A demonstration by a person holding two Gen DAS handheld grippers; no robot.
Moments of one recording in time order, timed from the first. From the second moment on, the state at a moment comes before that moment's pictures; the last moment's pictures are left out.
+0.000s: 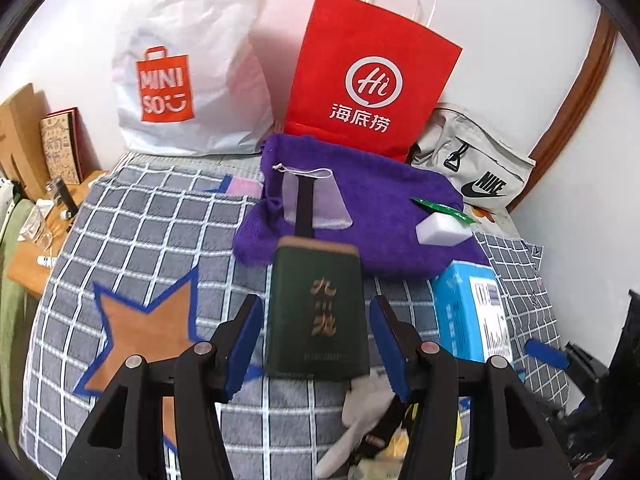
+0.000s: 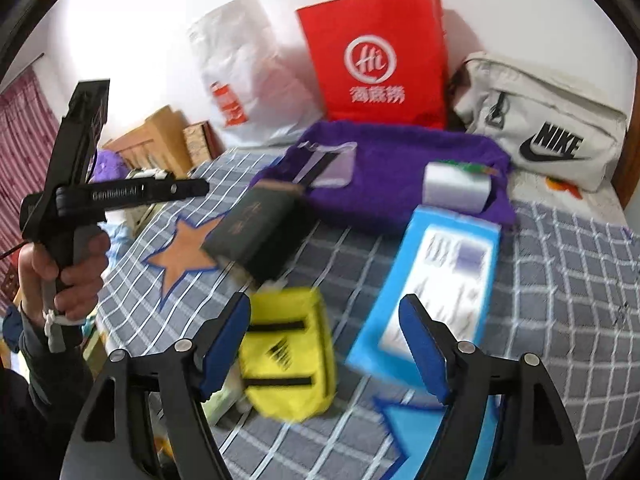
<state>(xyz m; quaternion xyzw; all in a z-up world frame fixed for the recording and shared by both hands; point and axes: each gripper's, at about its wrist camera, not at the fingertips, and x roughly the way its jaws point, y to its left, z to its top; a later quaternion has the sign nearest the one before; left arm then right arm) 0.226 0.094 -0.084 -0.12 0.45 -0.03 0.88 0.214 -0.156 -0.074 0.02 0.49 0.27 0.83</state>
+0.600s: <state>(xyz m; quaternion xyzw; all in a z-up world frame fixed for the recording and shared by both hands) 0.163 0.110 -0.135 -0.14 0.46 -0.03 0.88 0.174 -0.112 -0.135 -0.02 0.54 0.25 0.80</state>
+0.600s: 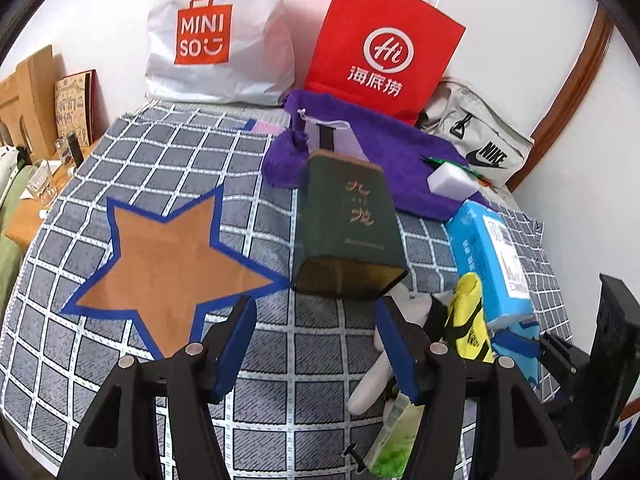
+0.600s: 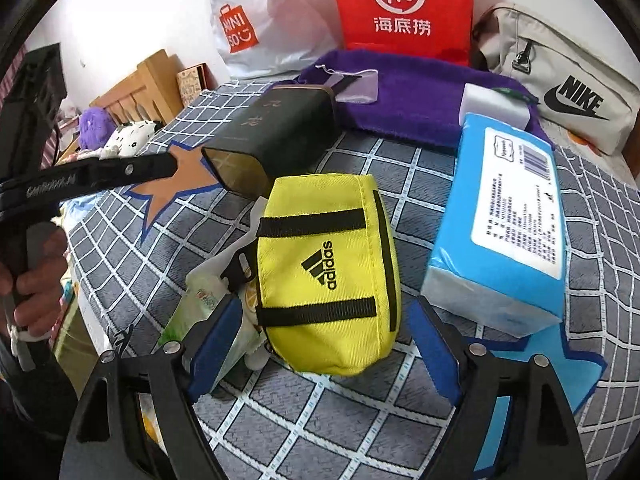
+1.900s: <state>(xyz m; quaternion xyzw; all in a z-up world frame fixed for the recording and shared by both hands) 0.104 0.021 -0.167 -0.06 0.51 -0.13 0.85 0.108 -0.200 -0.128 0.02 0.51 0.18 0.84</state>
